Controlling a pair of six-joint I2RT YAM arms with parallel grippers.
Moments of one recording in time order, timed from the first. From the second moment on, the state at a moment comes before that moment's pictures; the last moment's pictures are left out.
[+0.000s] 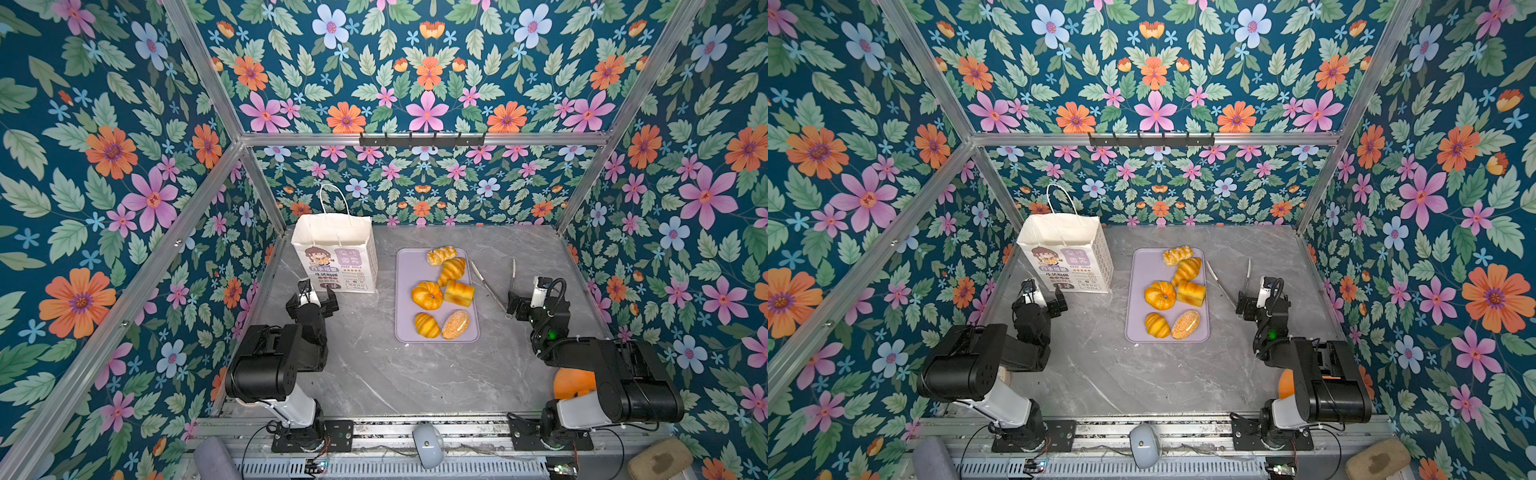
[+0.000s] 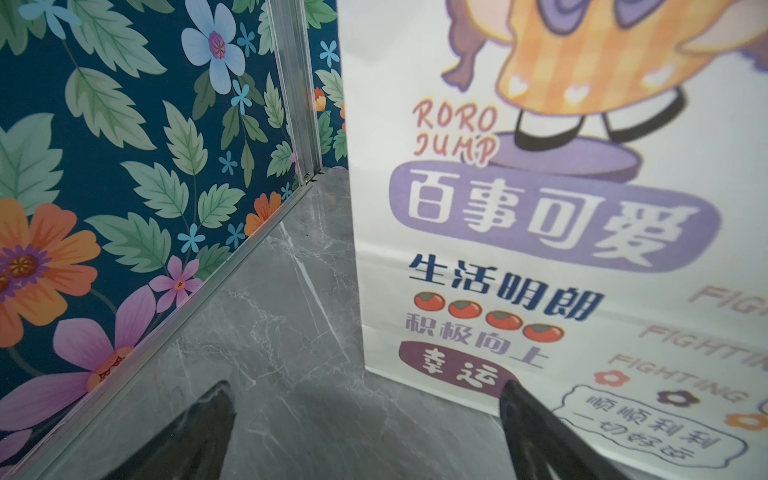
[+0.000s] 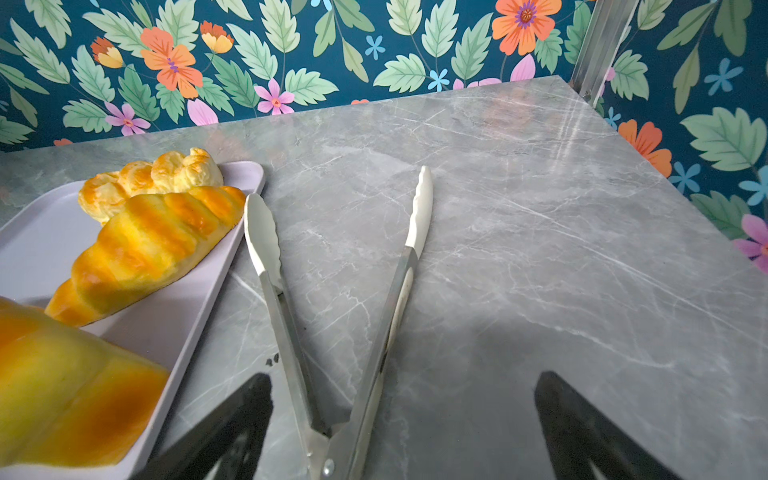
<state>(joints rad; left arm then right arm) -0.03 1.60 0.26 1.17 -0.29 -0.04 -0.04 1.45 0.30 0.79 -0.04 0.10</state>
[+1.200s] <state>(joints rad) -0.06 0.89 0.74 -0.02 0.16 -0.39 -0.05 0.84 0.70 -0.44 -0.15 0.54</state>
